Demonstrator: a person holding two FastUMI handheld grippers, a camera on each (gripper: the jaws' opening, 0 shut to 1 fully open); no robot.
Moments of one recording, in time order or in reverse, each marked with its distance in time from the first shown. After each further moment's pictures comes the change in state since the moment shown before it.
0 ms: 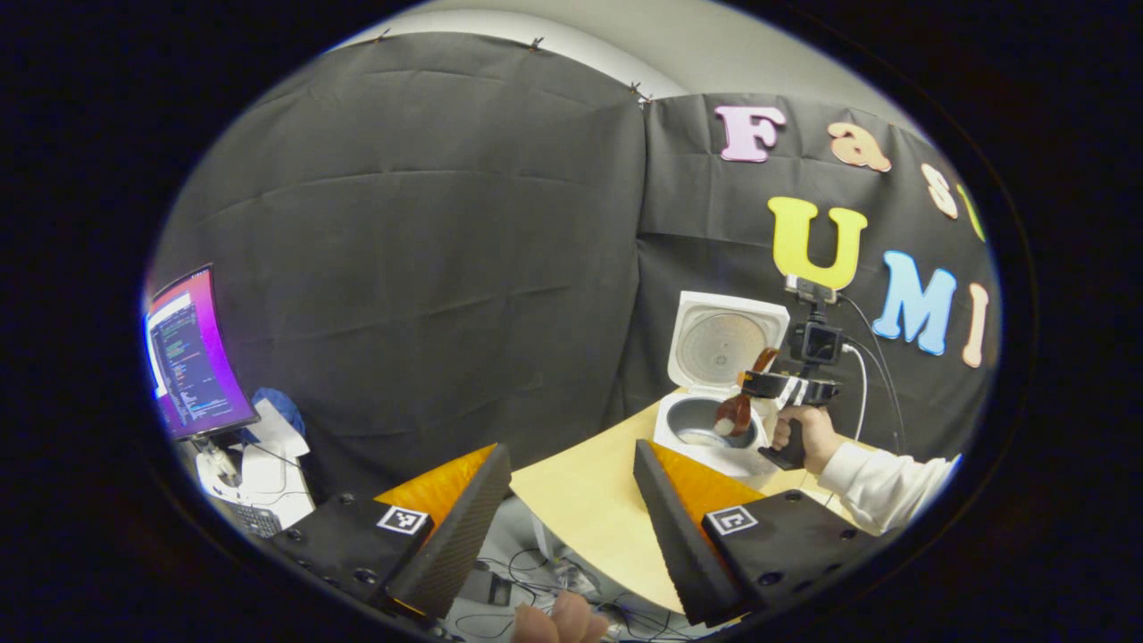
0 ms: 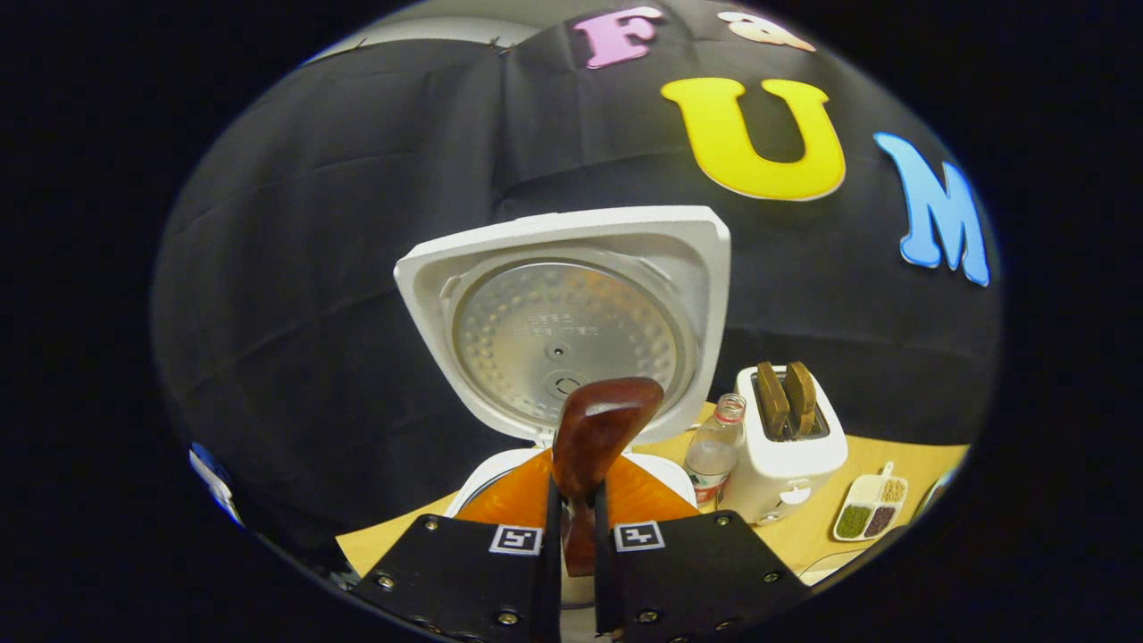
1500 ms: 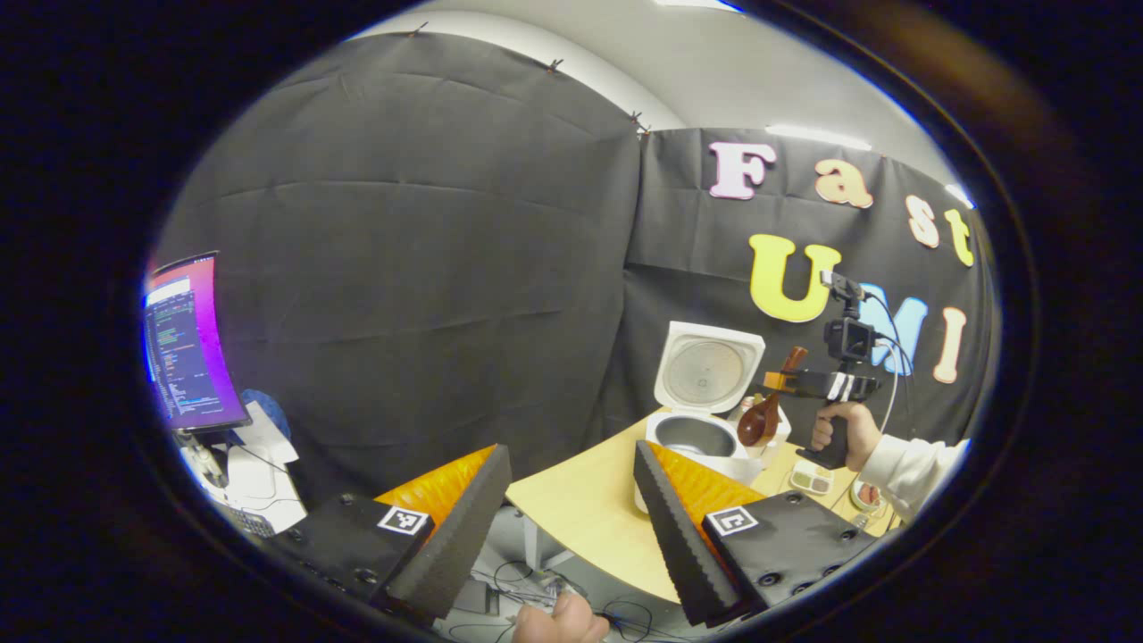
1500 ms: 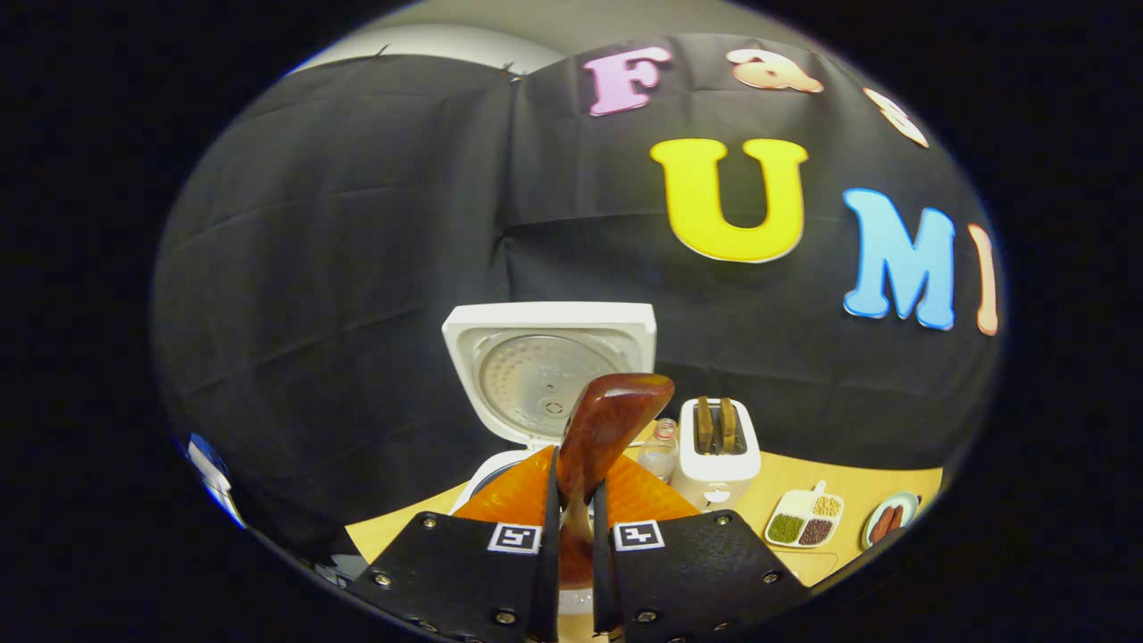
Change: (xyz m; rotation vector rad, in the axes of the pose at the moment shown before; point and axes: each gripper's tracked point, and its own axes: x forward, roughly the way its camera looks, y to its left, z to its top) left arm -0.050 0.045 0.007 -0.048 -0.098 -0.149; right arm -0.144 -0.054 0.056 0.073 -0.066 -0.099
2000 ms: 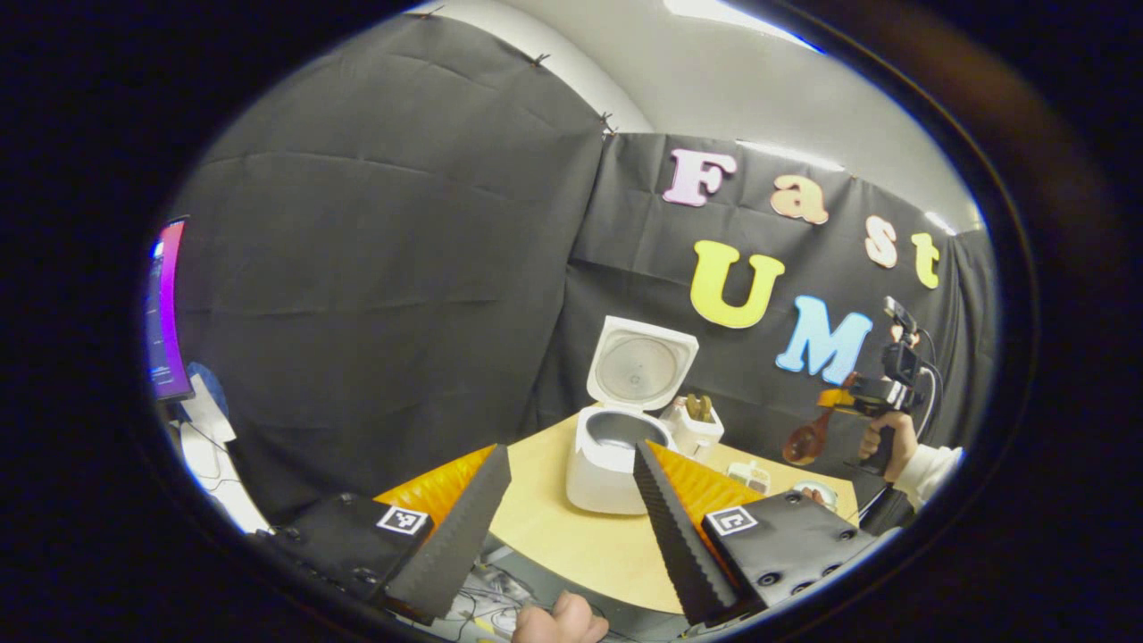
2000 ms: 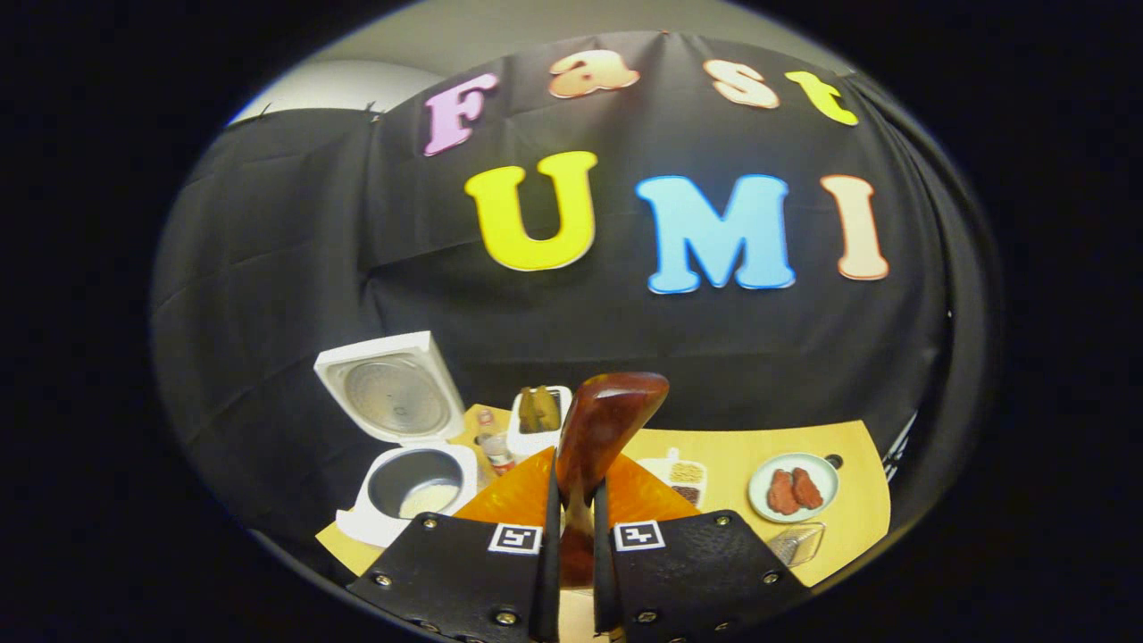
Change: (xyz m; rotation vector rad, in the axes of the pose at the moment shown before) left arm -0.009 -0.050 -0.011 -0.055 -0.004 -0.163; right arm -0.142 -0.215 -0.011 0.172 -0.011 -0.331
